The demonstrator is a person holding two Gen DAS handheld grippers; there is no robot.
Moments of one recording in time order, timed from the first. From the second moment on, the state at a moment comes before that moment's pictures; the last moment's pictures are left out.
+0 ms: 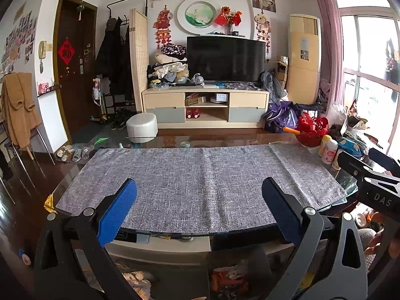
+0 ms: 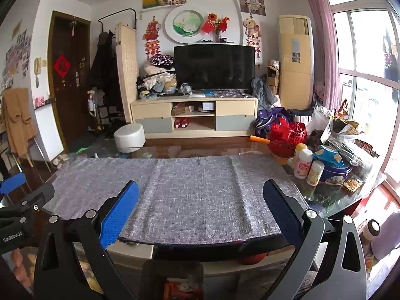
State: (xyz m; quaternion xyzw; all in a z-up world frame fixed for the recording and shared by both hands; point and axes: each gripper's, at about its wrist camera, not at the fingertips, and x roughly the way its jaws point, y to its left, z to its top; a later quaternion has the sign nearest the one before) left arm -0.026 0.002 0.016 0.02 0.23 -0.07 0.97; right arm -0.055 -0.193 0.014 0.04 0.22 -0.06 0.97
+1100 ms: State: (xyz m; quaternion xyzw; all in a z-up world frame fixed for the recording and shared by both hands) left arm -0.026 0.009 0.011 0.01 0.23 -0.04 0.97; right arm -0.061 -0.196 0.011 0.04 0.21 -0.06 0.97
